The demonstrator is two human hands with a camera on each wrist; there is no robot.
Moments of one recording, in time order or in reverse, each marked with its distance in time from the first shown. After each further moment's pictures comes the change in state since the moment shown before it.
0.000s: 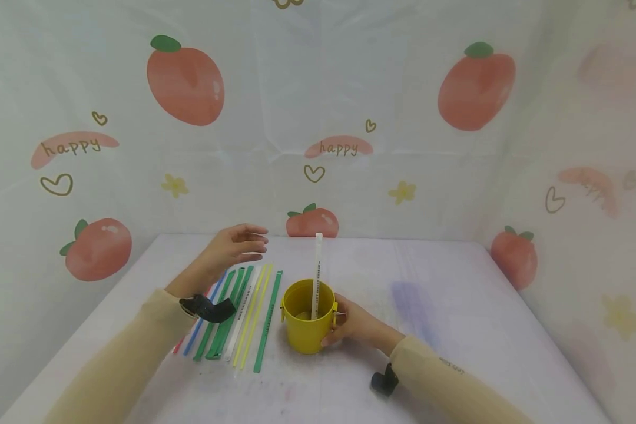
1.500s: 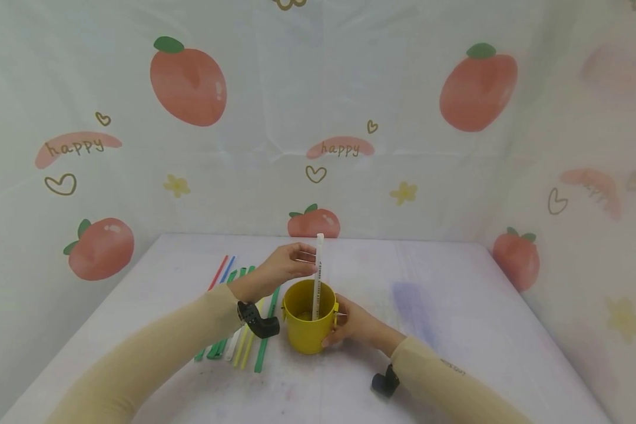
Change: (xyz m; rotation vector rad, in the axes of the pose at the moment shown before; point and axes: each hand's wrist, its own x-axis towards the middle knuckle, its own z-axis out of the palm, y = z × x) left_hand 0.030 -0.021 0.087 0.029 -0.106 -0.124; right_hand -0.001 -0.004 0.002 -0.032 0.014 0.004
